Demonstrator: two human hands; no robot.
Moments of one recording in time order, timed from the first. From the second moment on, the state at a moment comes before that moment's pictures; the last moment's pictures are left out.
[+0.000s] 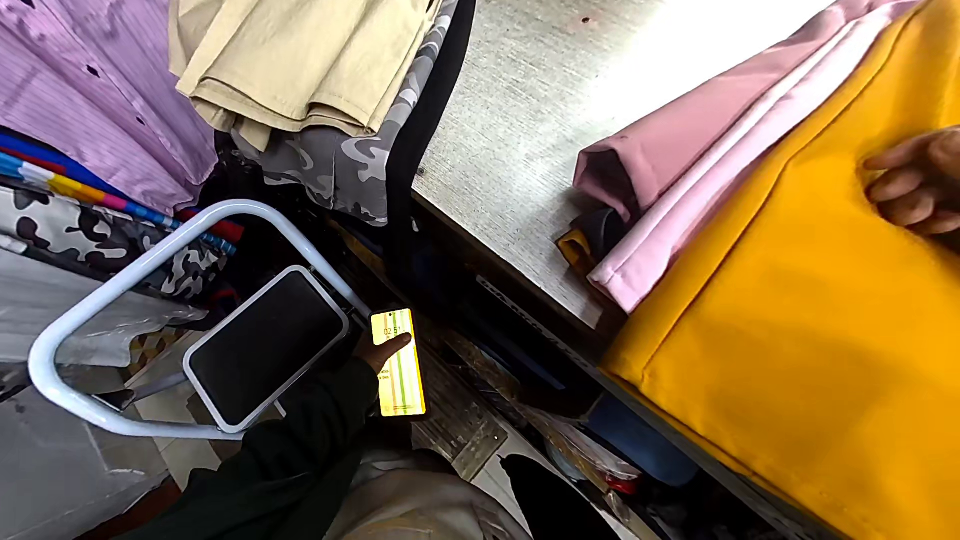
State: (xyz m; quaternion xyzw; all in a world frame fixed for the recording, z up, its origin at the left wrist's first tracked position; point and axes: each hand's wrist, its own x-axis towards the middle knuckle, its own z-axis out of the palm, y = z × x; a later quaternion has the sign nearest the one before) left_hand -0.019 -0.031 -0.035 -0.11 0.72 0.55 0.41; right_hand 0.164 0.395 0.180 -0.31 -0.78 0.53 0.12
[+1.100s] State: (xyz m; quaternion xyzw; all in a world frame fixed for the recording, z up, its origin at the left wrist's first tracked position) left_hand -0.023 -0.010 0.113 0.27 0.59 0.69 0.32; right_hand 0.169 0.397 0.164 -0.25 -0.81 0.48 0.24
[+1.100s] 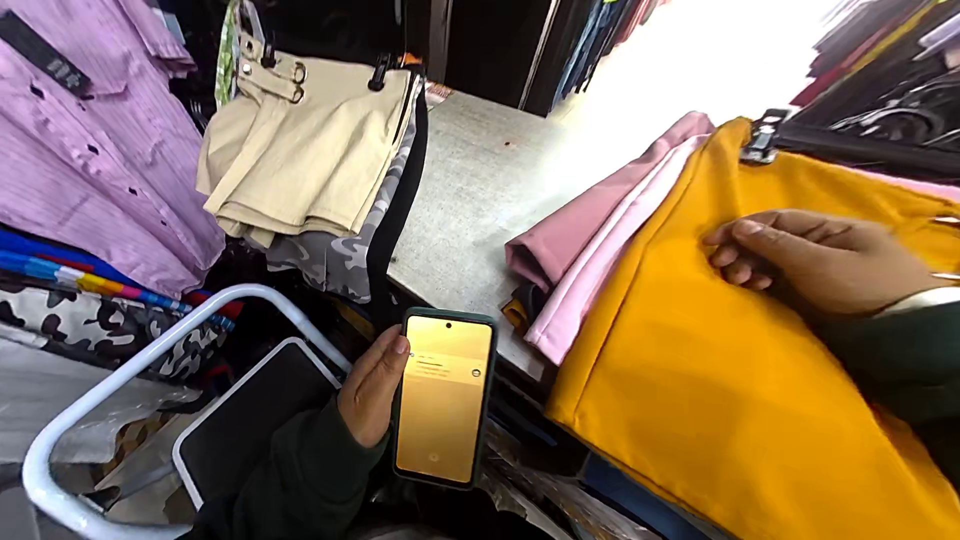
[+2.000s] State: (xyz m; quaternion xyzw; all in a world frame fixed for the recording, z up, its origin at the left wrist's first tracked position) left_hand 0.014 0.346 0.185 0.36 0.48 0.68 0.41; right_hand 0.173 0.402 0.168 -0.26 -0.68 0.54 0.42
